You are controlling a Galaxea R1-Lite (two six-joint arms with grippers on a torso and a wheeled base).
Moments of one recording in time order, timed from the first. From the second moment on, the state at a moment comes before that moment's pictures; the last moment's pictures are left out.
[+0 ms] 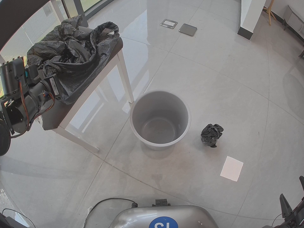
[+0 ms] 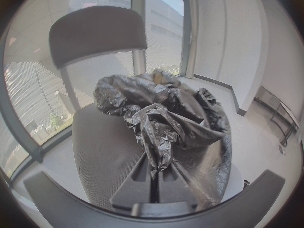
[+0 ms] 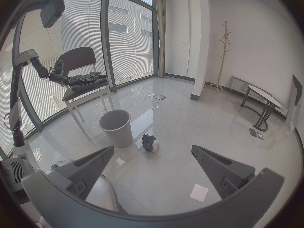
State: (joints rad) left arm -0.27 1.44 -0.87 -0.53 0.40 -0.13; right arm 0.08 0.02 -0.02 0.00 0.04 -0.09
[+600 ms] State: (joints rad) left arm -0.58 1.38 -0.97 -0.31 0.43 -0.02; right arm 0.07 0.13 -0.29 0.11 0.08 0.07
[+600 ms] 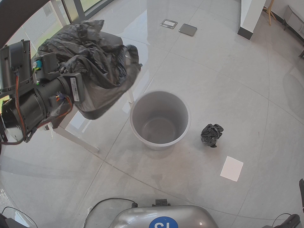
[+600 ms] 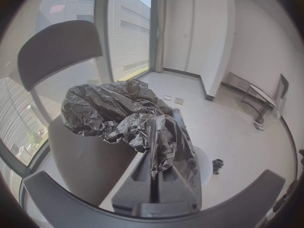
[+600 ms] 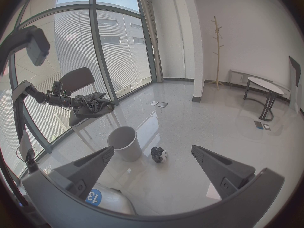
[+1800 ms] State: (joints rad) left arm -0.90 1.48 -1.49 0.05 0.44 -0.14; right arm 0.08 1.05 -0.53 -0.34 0.34 0.07
